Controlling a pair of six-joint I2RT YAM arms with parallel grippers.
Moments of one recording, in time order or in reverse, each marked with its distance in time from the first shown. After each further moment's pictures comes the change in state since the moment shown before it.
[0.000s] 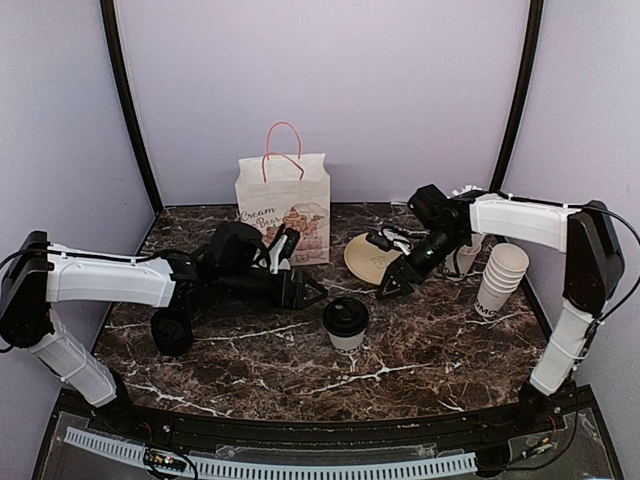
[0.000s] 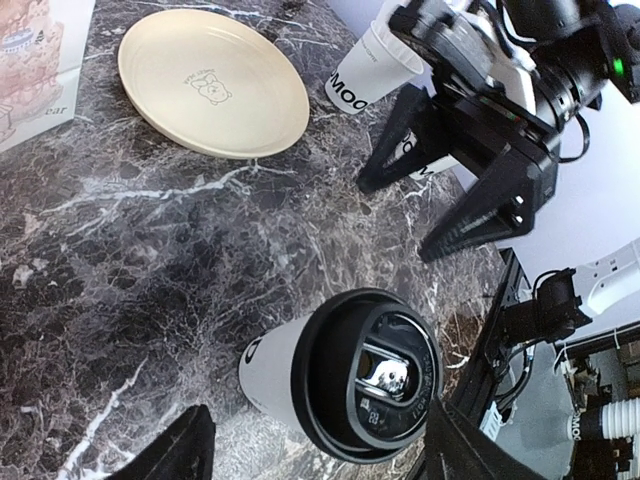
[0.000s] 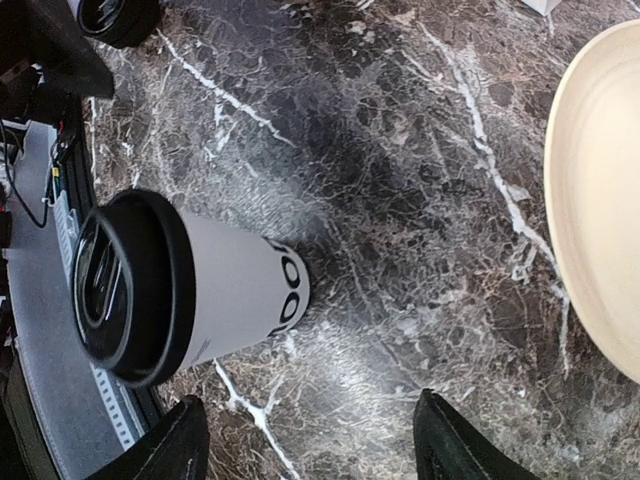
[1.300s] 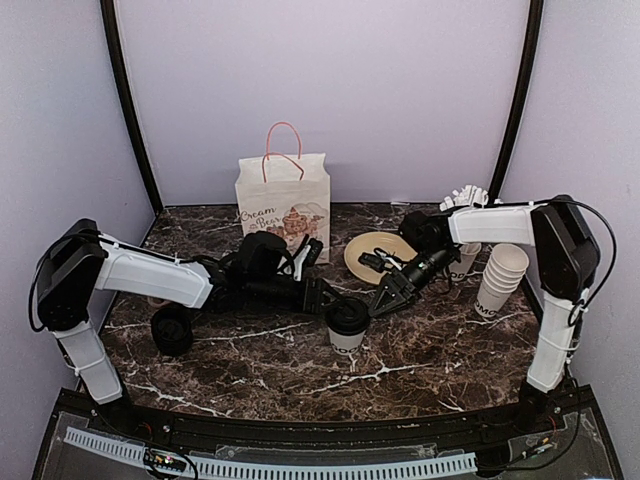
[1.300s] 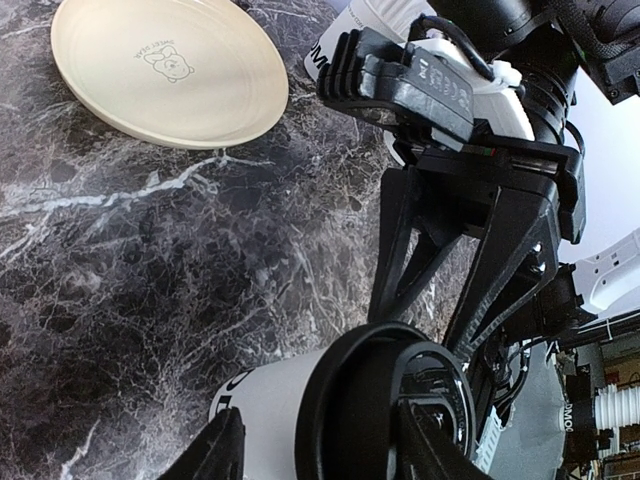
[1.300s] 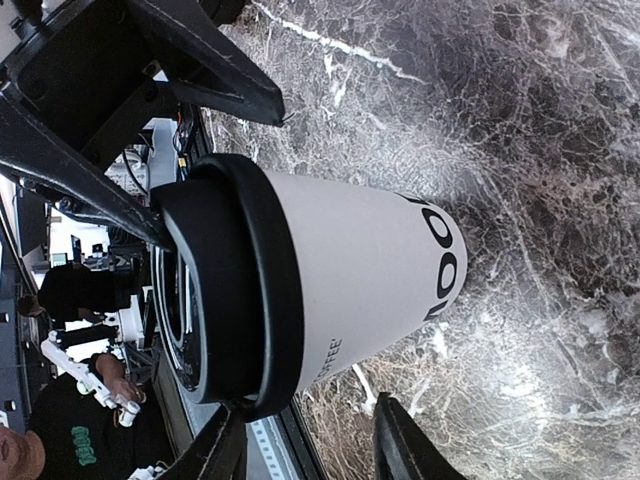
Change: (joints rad) left arm 0.000 0.235 0.068 0.173 0.096 -0.007; right arm 0.004 0.157 -0.024 -0.066 -0.328 0.086
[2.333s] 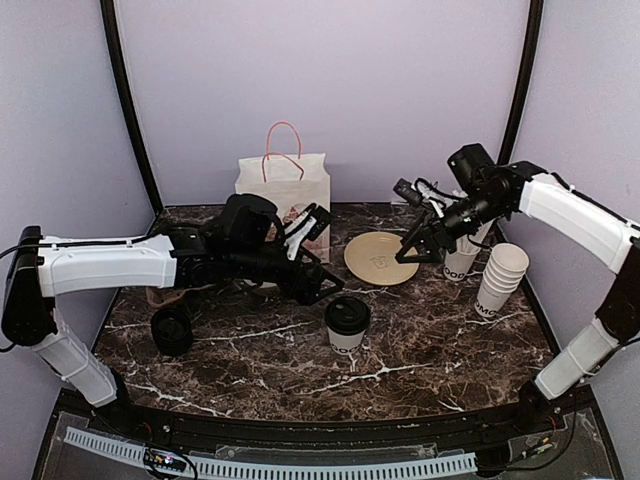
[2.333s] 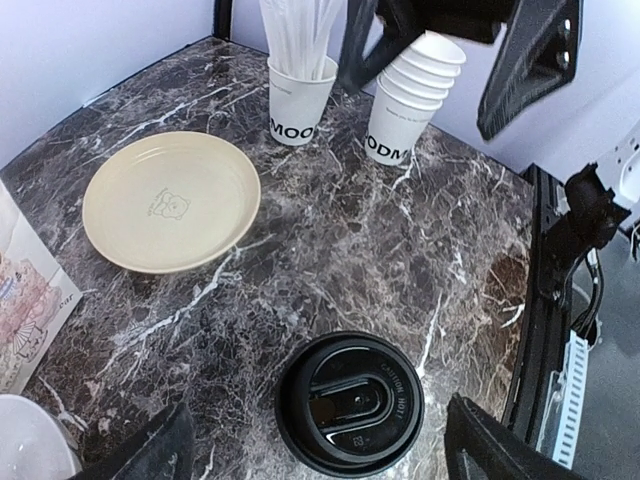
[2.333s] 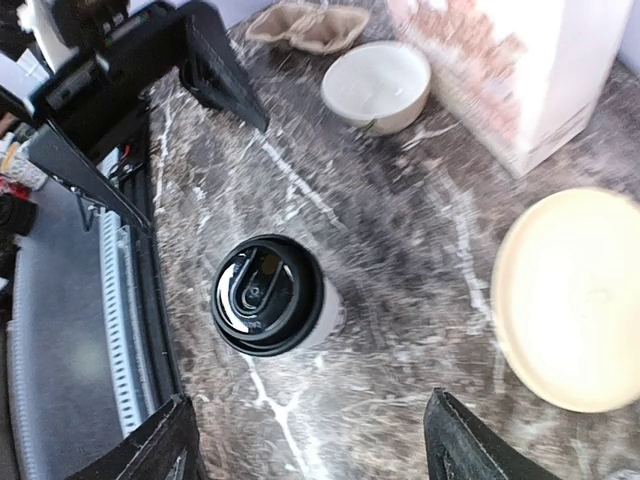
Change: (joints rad) left arm -0.043 -0.212 0.146 -0.320 -0.139 0.478; right arm -0.070 -0.369 0.109 -0.040 0.211 -0.230
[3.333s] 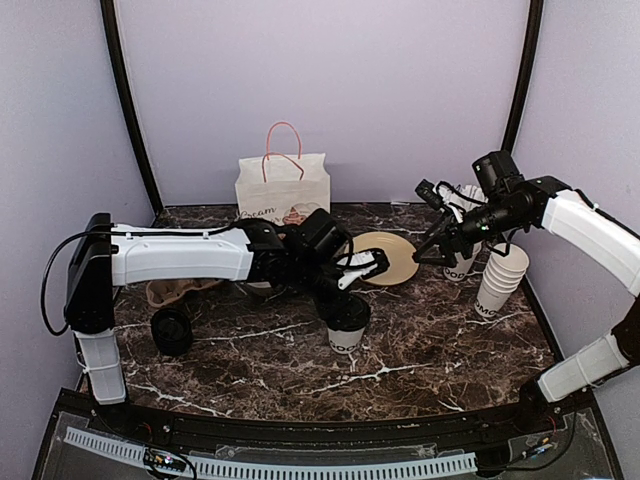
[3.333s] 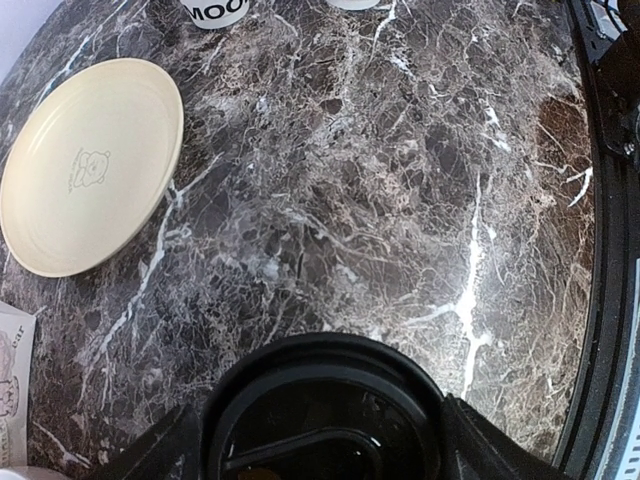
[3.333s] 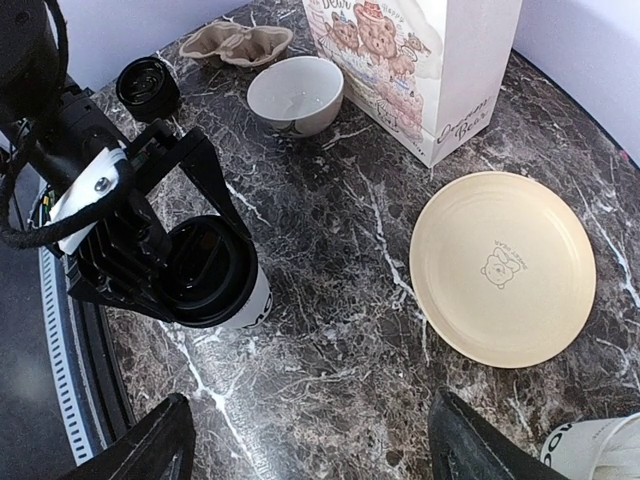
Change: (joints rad) left arm -0.119 0.376 0.421 -0.426 -0.106 0.328; right arm -0.088 -0.196 -0.171 0.134 0.111 -0.006
